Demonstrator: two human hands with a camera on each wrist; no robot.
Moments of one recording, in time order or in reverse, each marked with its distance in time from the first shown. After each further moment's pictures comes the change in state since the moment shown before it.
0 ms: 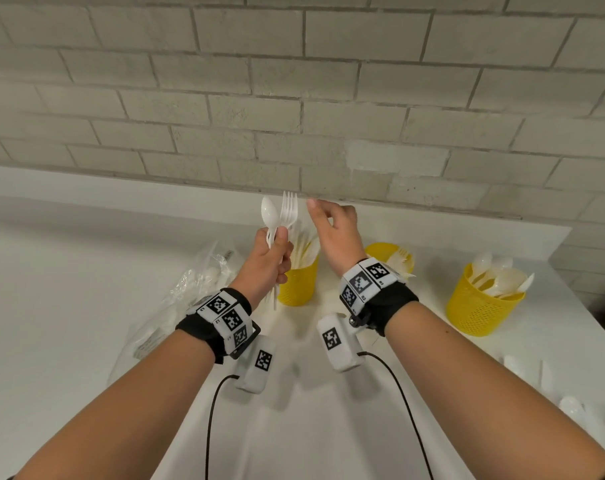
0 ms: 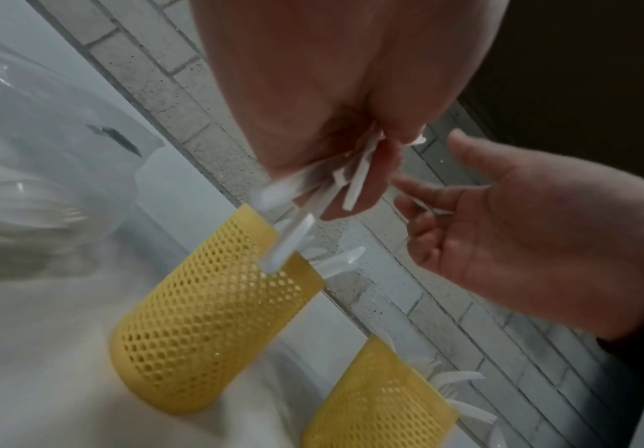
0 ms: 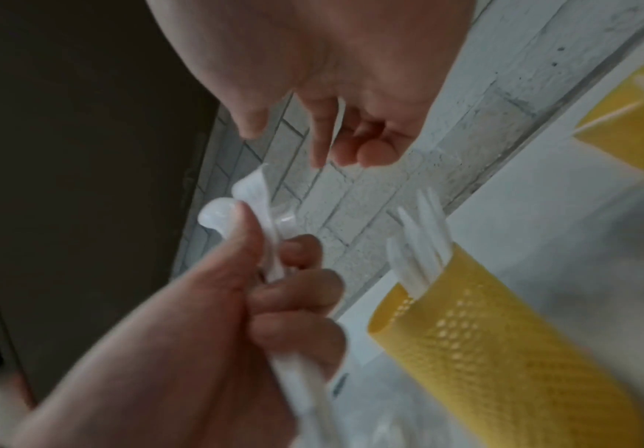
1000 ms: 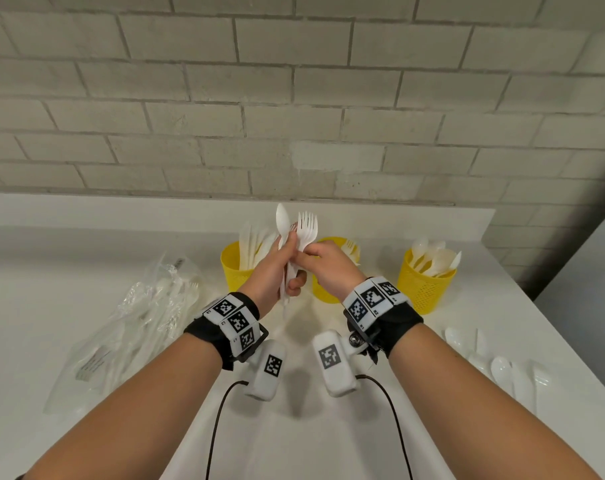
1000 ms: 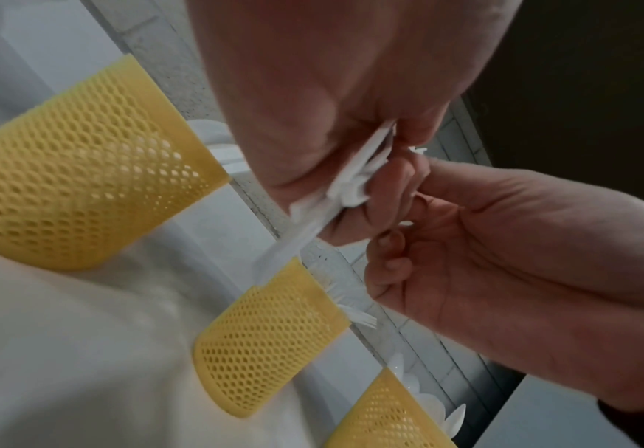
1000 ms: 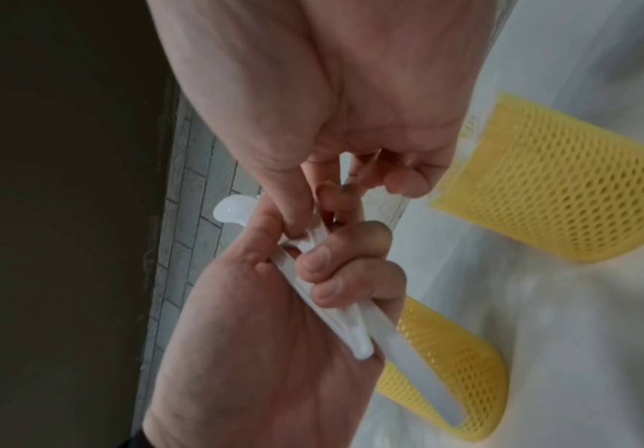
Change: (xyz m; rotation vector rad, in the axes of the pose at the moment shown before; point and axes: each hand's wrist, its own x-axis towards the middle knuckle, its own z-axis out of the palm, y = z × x) left_hand -0.005 -0.006 0.081 -0.226 -0.358 -0.123; right_hand -0.038 0.033 -0.069 -0.018 -0.198 0.068
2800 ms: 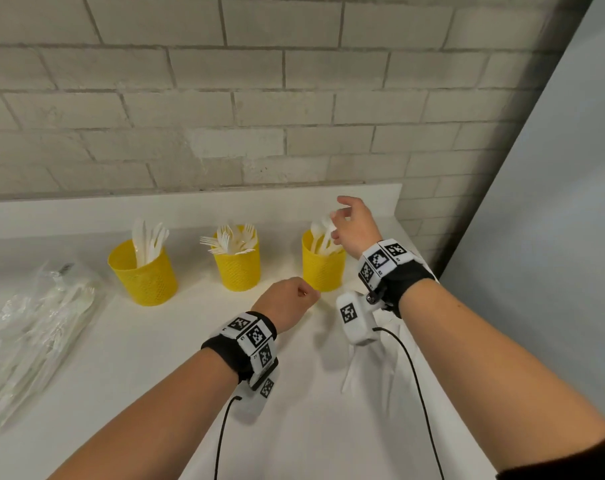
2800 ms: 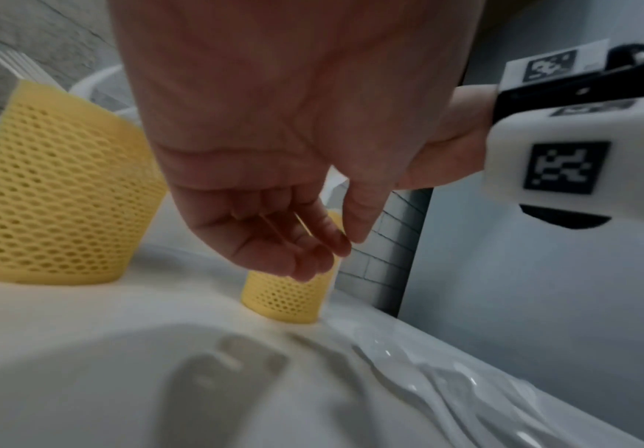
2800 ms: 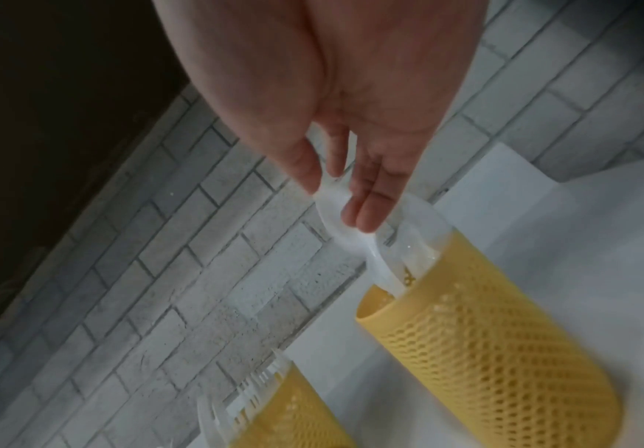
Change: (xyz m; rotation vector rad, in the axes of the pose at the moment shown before) left_hand 0.026 -0.095 0.154 1.006 -0.045 -0.136; right_hand -0.022 0.061 -0.201 -0.109 0.465 0.151
